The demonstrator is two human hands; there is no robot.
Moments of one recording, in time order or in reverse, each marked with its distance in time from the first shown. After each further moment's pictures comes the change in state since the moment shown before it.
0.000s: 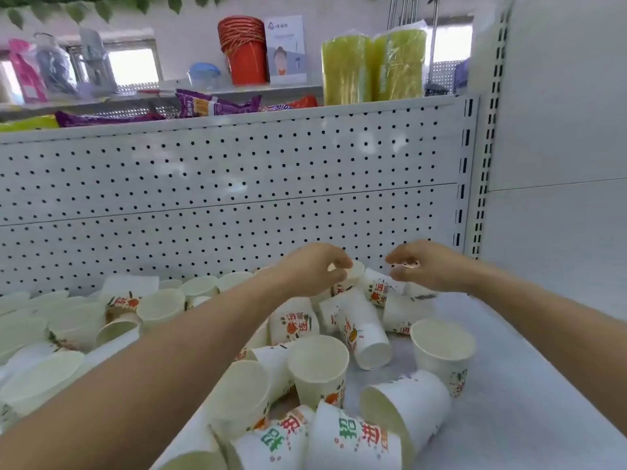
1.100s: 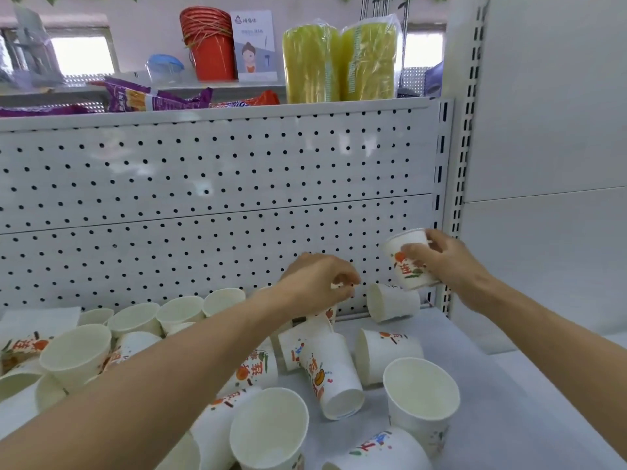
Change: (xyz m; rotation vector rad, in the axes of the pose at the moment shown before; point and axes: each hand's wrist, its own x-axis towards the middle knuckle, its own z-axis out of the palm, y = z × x) left_hand 0.063 0.015 0.030 0.017 0.037 0.137; right_hand 0.010 0.054 -0.017 0.745 0.399 0.198
